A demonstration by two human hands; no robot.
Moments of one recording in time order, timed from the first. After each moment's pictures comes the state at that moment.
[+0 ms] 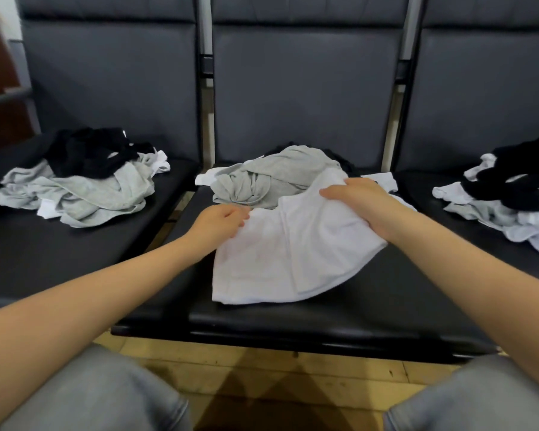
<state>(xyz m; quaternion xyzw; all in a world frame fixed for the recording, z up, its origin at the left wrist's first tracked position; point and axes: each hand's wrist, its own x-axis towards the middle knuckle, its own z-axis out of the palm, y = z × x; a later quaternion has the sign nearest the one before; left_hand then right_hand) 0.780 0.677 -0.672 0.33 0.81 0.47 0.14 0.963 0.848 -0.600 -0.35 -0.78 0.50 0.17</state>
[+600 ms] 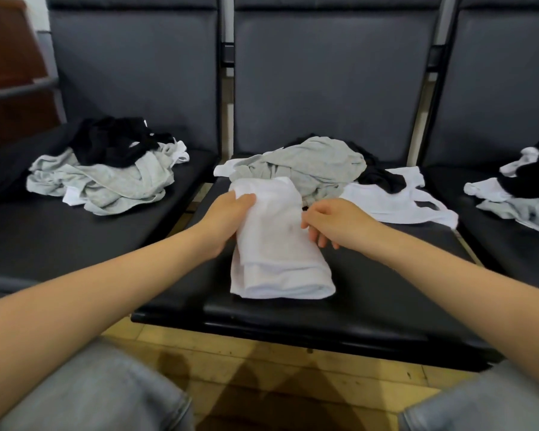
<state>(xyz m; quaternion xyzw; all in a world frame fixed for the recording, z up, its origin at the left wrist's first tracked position) 0.787 0.665 -0.663 0.22 0.73 0.60 0.22 0.941 0.800 -0.630 -0.22 -0.89 0.39 0.06</state>
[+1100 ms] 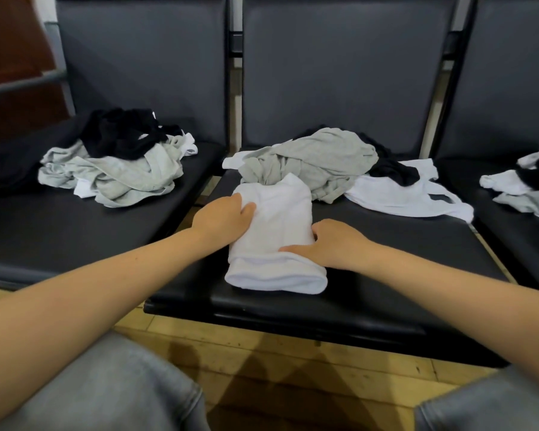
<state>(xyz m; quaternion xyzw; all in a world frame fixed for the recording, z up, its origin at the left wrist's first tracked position) 0.772 0.647 -0.676 0.35 0.92 0.16 -0.01 0.932 0.769 -0.654 -0.22 -0.95 0.22 -0.05</state>
